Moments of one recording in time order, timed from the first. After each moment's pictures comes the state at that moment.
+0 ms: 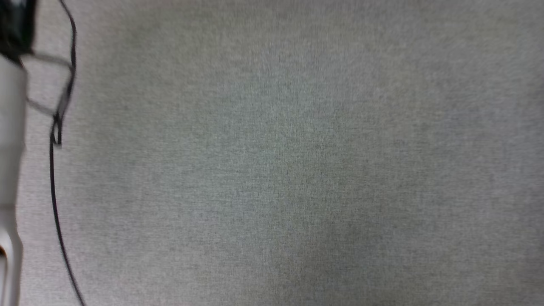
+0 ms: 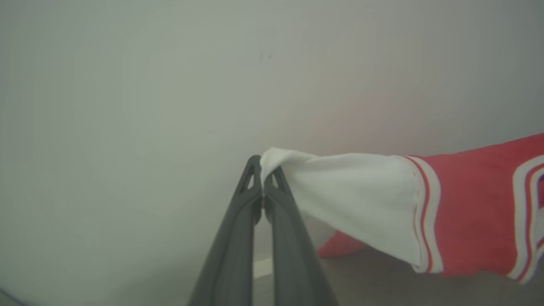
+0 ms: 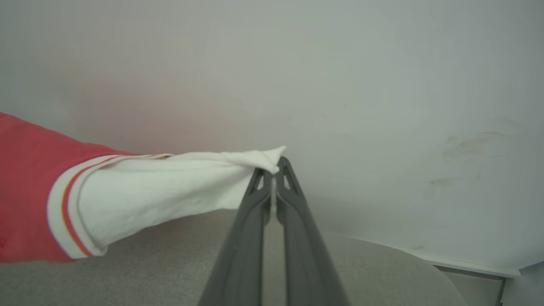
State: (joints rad) left arm -1.22 0.47 -0.32 0.56 -0.43 -0.10 -0.14; right arm -1.21 -0.48 0.12 0.51 0.27 0.13 0.27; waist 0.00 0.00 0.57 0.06
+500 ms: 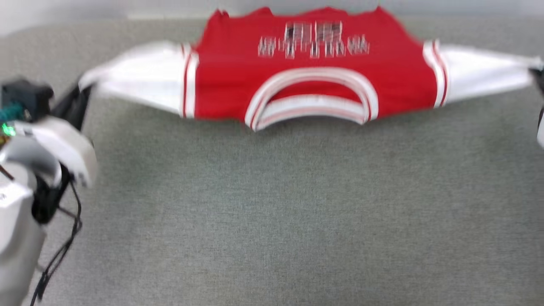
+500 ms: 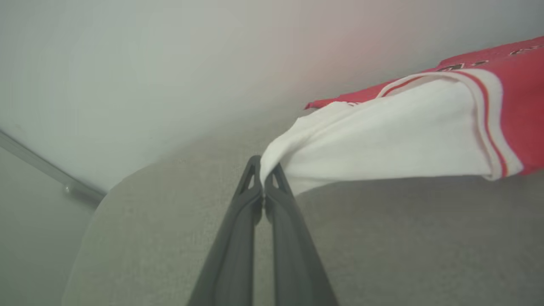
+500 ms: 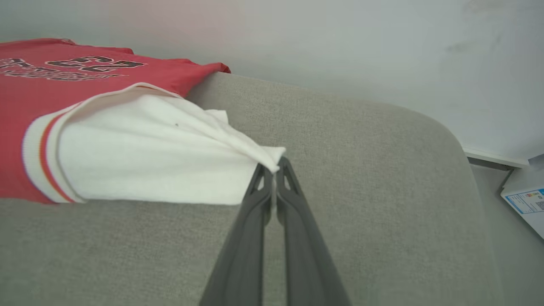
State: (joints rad) left arm -0.66 0.63 -0.36 0.44 -0.48 -0.11 -0.05; right arm -0.71 -0.56 0.13 0.37 0.47 0.13 0.49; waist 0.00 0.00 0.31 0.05
